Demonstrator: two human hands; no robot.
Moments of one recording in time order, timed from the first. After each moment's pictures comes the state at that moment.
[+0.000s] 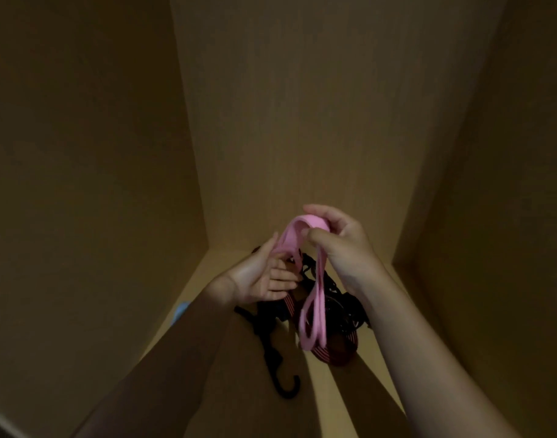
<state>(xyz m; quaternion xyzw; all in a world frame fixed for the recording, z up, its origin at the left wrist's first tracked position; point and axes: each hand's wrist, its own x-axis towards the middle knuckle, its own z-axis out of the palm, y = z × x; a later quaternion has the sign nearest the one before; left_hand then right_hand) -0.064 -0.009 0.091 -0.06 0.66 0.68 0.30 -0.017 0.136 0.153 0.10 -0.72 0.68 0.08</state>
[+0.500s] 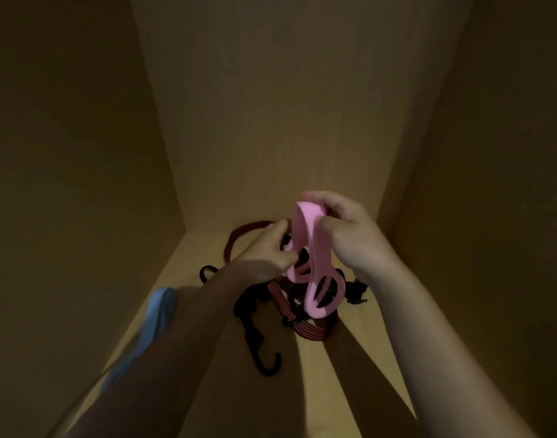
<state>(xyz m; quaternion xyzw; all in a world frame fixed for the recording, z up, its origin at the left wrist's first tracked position) -0.046 0.029 0.093 0.19 0.83 0.52 0.09 0.003 0.168 0.156 0.08 -0.81 0.58 0.07</state>
